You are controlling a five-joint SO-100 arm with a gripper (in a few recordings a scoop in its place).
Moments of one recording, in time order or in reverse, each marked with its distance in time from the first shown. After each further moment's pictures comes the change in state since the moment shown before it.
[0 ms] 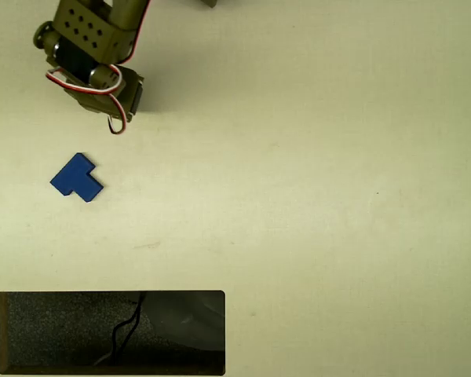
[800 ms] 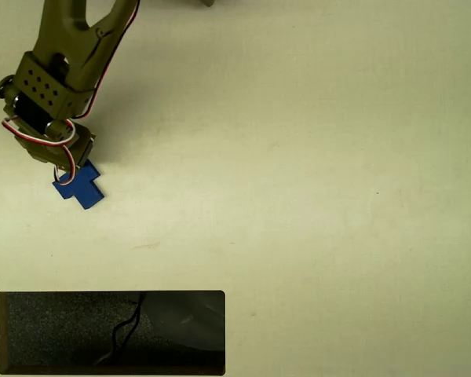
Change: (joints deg) arm -0.9 -29.9 -33.7 -11.0 7.5
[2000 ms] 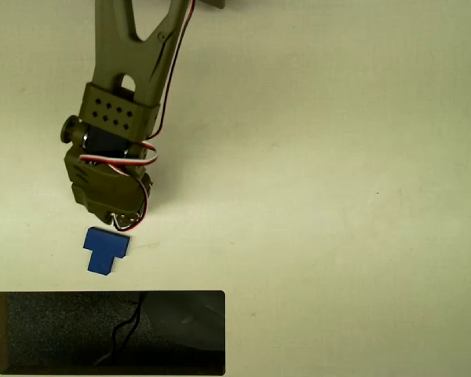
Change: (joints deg) arm -15.1 15.4 6.1 -5.9 11.8
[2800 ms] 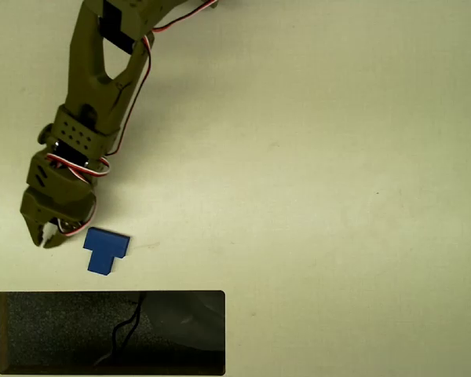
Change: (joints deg) arm 8.5 -36.9 -22.4 -35.3 -8.4
